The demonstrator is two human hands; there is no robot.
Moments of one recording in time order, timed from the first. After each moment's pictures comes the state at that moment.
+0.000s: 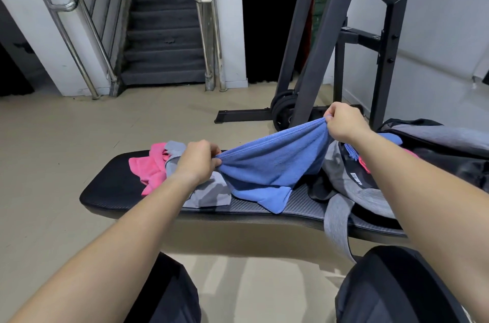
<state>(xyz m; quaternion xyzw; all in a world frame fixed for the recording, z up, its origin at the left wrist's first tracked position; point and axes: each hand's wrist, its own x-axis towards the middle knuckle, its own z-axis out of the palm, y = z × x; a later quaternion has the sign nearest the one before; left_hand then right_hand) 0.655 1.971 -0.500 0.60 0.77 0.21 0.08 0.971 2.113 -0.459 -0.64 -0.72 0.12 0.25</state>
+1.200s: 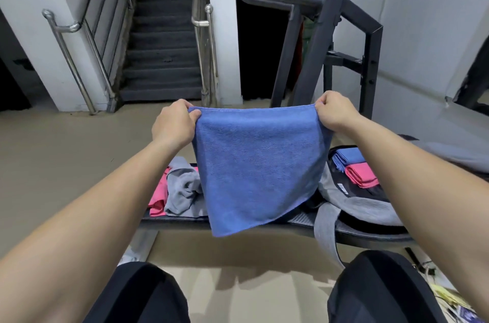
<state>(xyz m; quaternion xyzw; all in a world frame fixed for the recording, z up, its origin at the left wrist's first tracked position) 0.633 1.973 -0.394 0.51 0.78 0.36 -0.04 0.967 2.081 -0.381 -0.59 -0.72 0.16 0.32</state>
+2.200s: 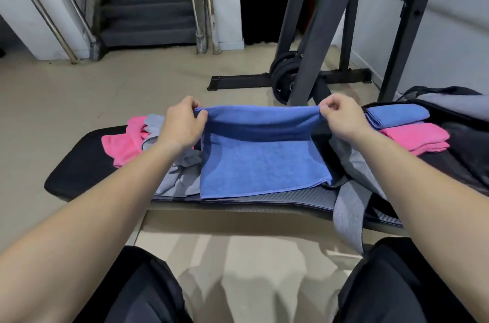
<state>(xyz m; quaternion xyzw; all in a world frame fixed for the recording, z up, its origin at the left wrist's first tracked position) 0.619 2.055 -0.542 0.56 0.75 0.34 0.04 0.952 2.154 -0.547 -0.60 -0.67 0.26 0.35</state>
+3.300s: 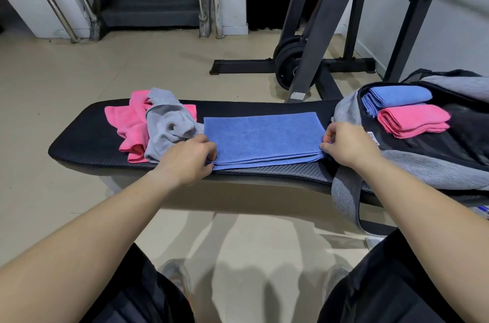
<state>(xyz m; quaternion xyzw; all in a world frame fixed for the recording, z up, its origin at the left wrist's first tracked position) 0.633 1.955 -0.614 0.73 0.68 0.05 0.02 0.972 2.071 -0.593 -0.65 -0.75 0.13 0.10</state>
